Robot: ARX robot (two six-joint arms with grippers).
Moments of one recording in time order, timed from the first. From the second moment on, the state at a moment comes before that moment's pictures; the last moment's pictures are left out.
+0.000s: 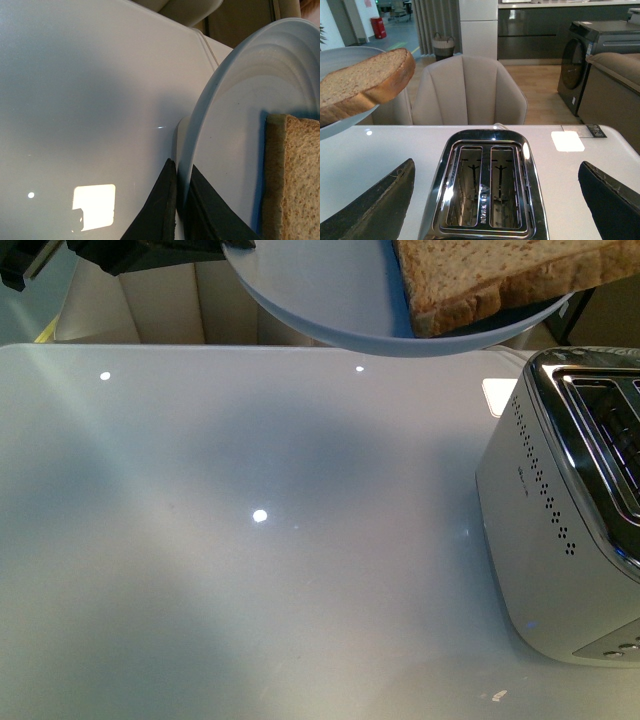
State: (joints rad) left arm -0.36 1.64 1.06 -0.08 0.30 -0.61; right arm 0.00 0.01 0.02 0.00 0.00 0.00
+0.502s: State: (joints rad) left arm -0.36 1.64 1.05 -0.08 0.30 -0.61; right arm 0.00 0.01 0.02 0.00 0.00 0.00
